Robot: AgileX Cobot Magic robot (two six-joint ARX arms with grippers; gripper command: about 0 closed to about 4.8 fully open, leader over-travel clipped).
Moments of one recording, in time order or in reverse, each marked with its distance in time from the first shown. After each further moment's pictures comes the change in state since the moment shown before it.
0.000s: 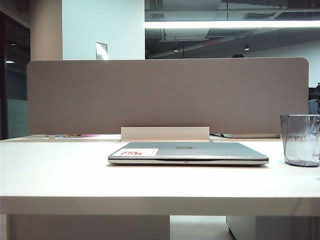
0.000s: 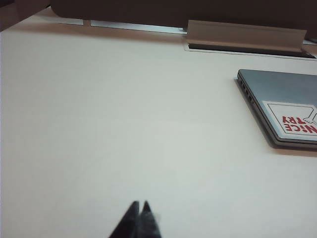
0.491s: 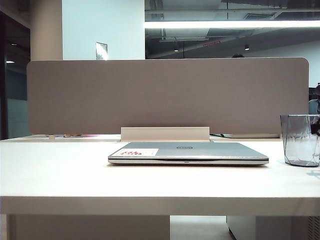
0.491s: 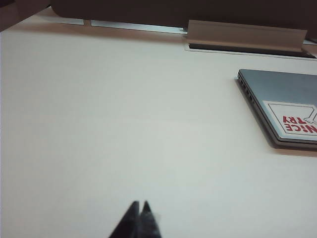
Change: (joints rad) left arm 0.000 0.000 0.000 -0.001 0.000 0.000; right arm -0.006 0.113 0.106 0.083 0.008 0.000
